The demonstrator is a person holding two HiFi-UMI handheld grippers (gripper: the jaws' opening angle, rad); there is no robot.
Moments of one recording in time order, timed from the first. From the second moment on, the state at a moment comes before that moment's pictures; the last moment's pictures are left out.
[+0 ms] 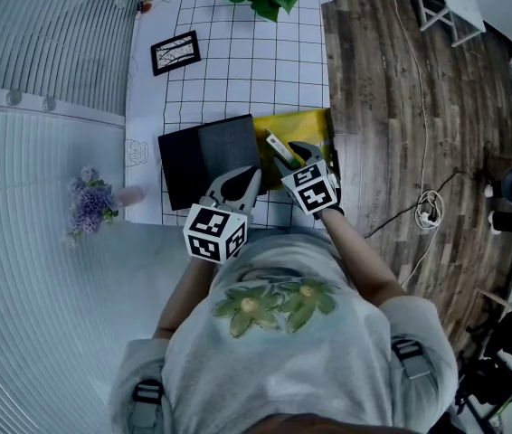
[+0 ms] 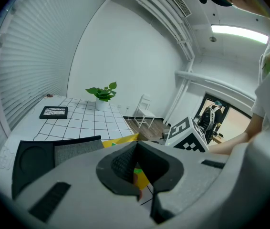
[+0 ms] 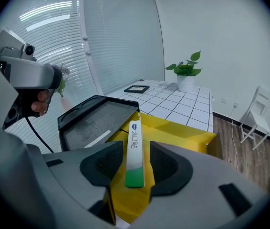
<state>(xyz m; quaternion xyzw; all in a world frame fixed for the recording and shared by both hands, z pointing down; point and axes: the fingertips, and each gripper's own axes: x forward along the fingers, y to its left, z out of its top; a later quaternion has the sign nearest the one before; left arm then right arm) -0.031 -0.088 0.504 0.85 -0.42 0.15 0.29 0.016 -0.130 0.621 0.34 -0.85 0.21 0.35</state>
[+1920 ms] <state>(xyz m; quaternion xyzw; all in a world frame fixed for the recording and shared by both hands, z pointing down) -0.027 -0.087 0.505 0.85 -0.42 0.16 0.28 0.021 -0.121 0.638 0.32 -0.84 0.21 0.38</state>
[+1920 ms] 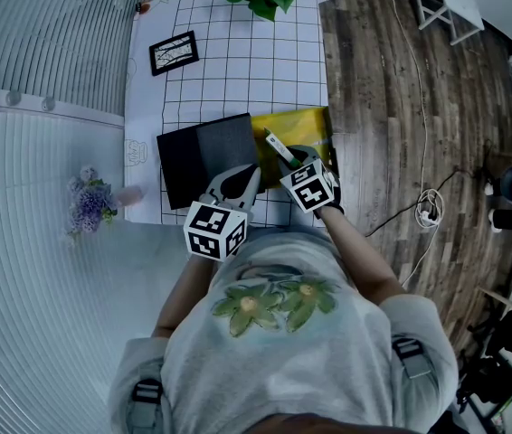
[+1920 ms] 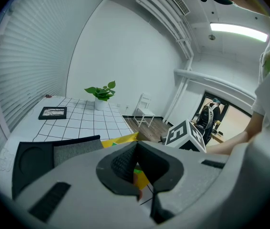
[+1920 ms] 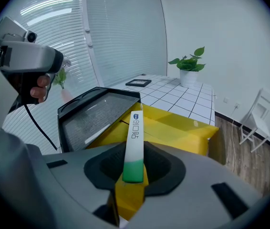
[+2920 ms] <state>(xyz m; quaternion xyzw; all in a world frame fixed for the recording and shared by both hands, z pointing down) -0.027 -0.088 0.506 0.85 -0.42 0.16 0.28 0.029 -0.120 0.631 0.33 -0.84 0.20 0.38</state>
